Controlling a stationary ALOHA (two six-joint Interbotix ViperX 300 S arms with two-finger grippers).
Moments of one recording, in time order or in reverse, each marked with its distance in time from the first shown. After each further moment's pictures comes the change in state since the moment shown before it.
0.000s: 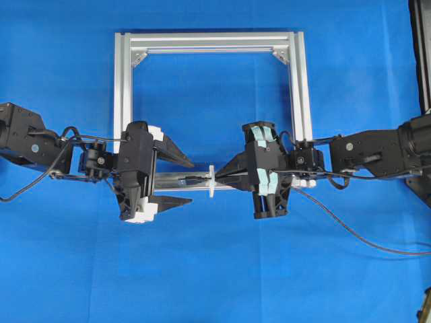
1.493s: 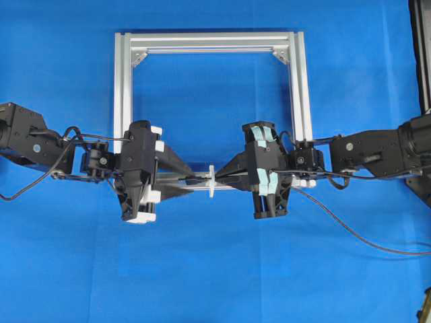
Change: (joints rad) left arm 0.002 0.003 -0.014 0.000 0.023 -0.014; right arm -0.002 0.000 0.000 0.000 0.000 0.000
